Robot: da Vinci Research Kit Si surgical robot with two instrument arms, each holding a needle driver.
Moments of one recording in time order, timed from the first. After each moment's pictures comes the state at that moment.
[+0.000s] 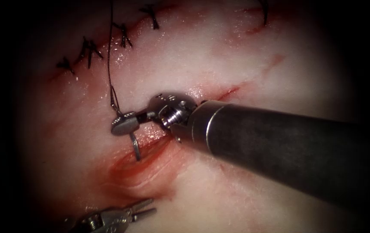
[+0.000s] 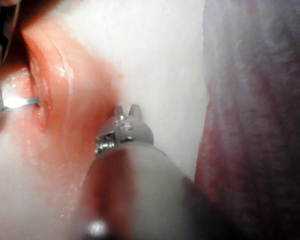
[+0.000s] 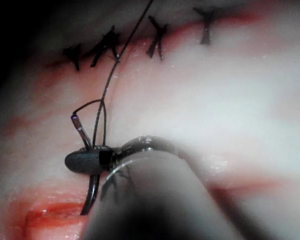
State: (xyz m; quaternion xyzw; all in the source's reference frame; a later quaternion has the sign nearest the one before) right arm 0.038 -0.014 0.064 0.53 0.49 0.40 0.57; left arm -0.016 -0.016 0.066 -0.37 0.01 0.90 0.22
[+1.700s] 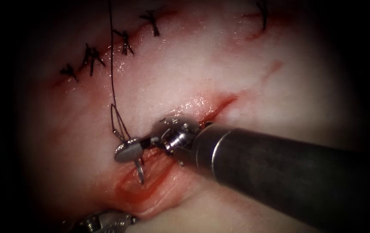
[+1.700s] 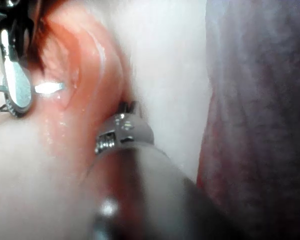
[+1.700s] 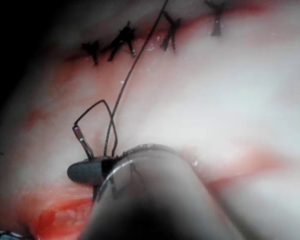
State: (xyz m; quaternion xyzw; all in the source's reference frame) right arm 0.037 -0.021 0.060 0.60 0.44 0.41 0.53; left arm -0.015 -0.016 0.066 -0.37 0.01 0.90 0.22
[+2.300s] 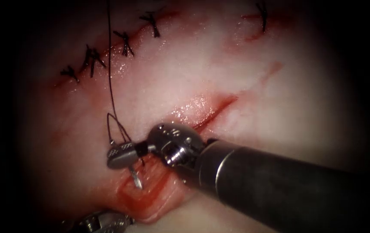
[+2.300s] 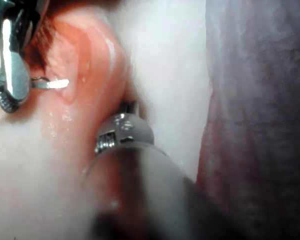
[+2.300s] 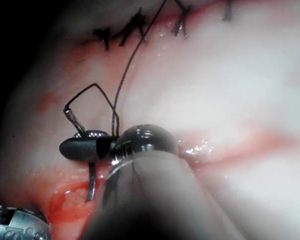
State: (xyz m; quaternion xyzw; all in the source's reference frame) right arm 0.037 -0.020 0.059 0.54 0.53 0.33 0.57; left arm -0.015 -0.016 0.066 -0.37 0.01 0.90 0.22
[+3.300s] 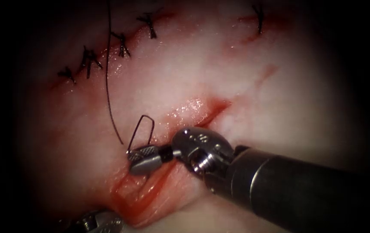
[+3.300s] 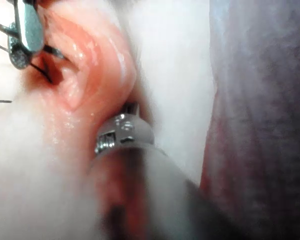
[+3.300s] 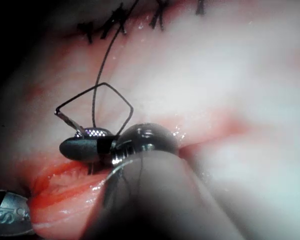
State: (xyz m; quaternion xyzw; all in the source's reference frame) right arm 0.034 -0.021 0.056 0.52 0.52 0.36 0.57; left arm -0.015 -0.015 0.066 -0.37 0.01 0.90 0.22
